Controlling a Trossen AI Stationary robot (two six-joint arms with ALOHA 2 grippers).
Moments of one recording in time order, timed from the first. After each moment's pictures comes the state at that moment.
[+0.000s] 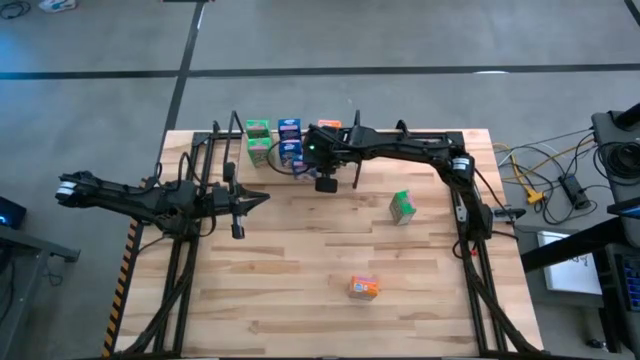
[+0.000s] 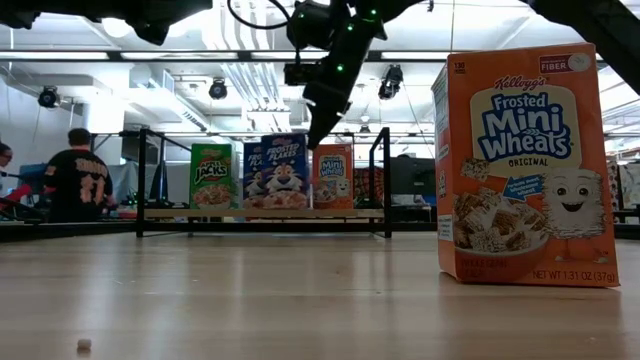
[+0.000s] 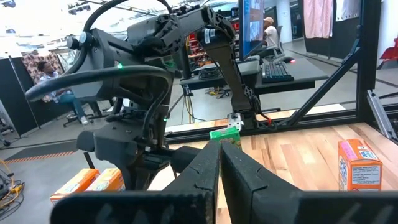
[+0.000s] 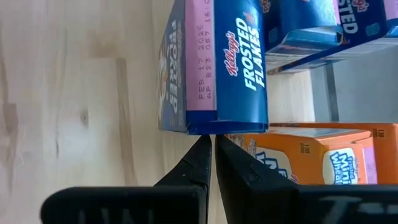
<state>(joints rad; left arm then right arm) -0.16 0.66 0.46 0.24 -0.33 0.21 -0.28 2.08 1.97 -0.92 0.15 -0.31</state>
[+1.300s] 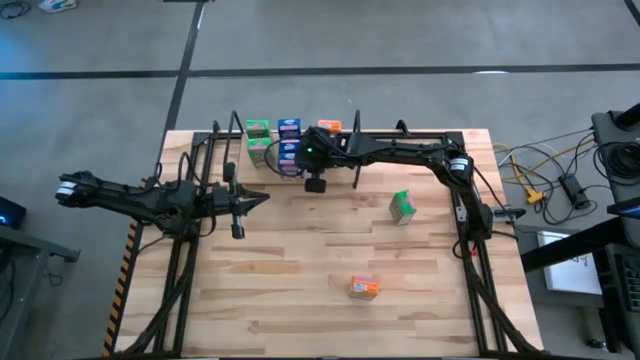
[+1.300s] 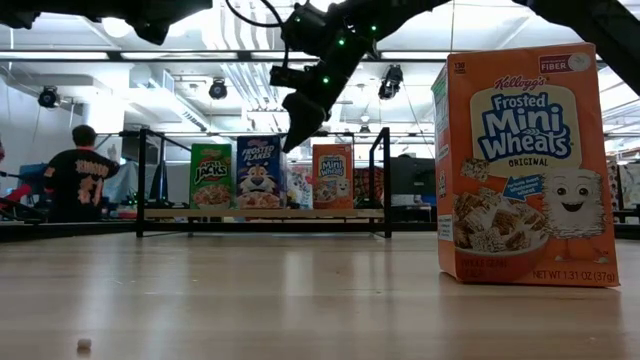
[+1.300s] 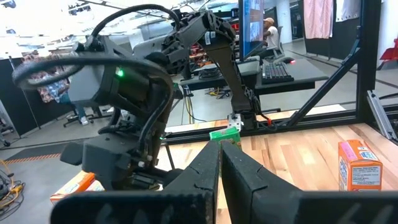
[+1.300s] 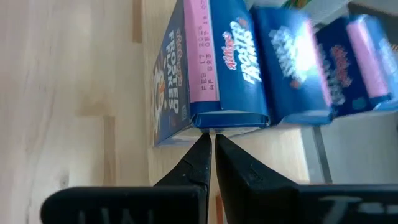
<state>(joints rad) -0.16 0.66 0.46 0.24 -0.33 0.21 -0.28 2.09 1.88 -0.62 0.15 -0.36</state>
